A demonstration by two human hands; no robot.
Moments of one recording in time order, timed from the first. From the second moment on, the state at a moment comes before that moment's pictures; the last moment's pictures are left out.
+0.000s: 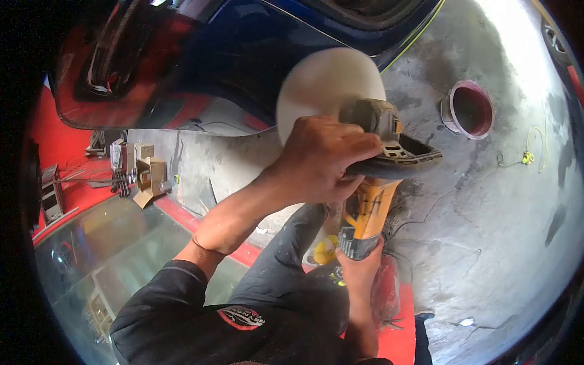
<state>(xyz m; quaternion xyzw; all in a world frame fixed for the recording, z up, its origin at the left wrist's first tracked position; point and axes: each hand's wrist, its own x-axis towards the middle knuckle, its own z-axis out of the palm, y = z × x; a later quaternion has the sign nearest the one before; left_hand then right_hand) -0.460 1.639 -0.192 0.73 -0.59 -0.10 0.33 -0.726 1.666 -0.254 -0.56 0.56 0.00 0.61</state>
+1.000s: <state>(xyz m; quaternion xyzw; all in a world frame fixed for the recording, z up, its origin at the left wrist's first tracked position) -0.482 1.676 -0.119 0.74 -0.65 -0.16 0.08 -0.740 1.740 -0.236 -0.44 0.50 -0.01 0.74</state>
